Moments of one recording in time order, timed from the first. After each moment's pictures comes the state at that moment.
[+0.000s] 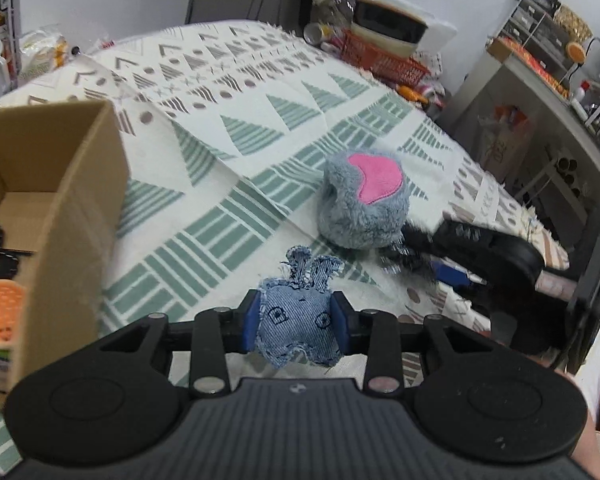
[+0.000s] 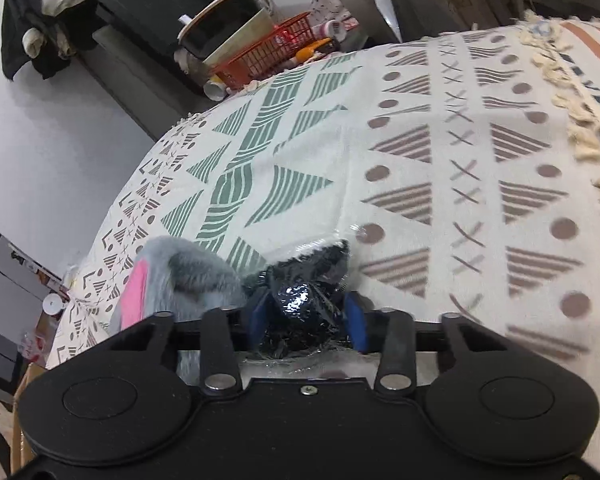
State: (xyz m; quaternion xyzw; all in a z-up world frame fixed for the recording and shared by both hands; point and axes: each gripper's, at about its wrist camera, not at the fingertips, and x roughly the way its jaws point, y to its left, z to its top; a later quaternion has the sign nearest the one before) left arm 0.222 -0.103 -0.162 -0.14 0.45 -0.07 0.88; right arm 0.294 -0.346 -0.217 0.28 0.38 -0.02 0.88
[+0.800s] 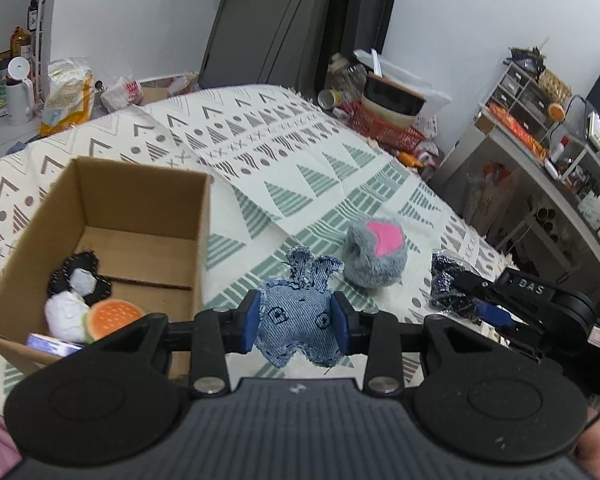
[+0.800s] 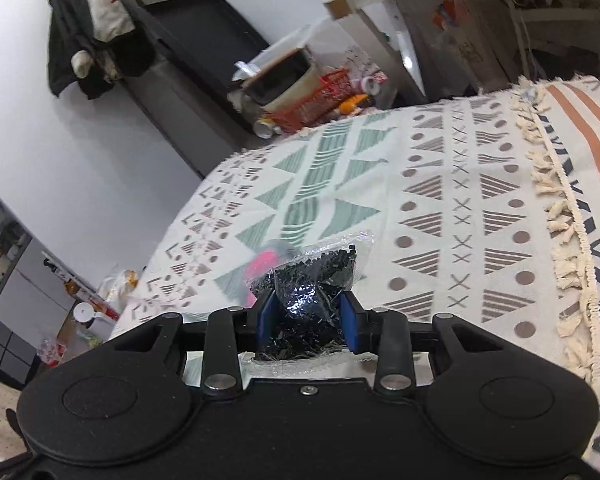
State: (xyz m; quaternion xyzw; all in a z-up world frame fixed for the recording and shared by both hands) left arm 0.165 -0.031 -0.101 -0.17 0.38 -0.06 0.91; right arm 0.212 -0.319 -0.128 0.27 0.32 0.01 0.91
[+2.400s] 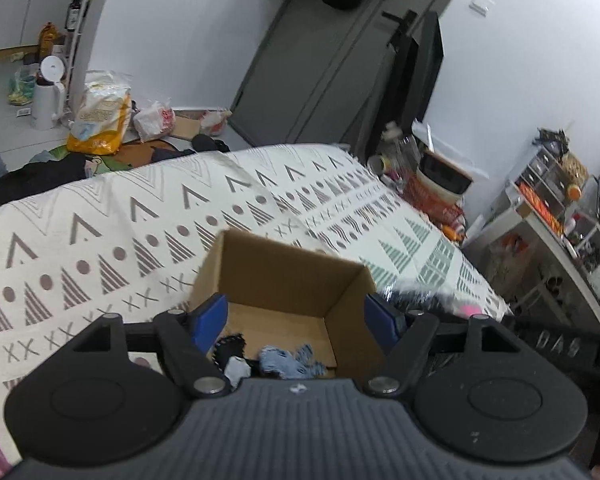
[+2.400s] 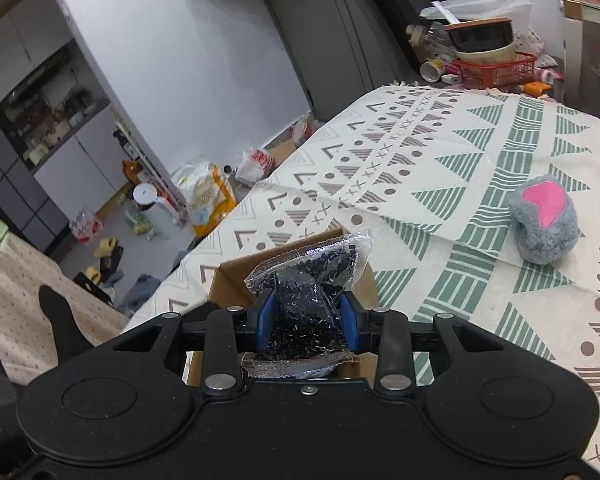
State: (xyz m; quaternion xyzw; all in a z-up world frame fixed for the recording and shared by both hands) left arm 0.178 0.145 -0.118 -0.23 0.32 -0.05 0.92; right arm 0.209 -0.078 -0.085 0.14 0.38 0.14 0.90
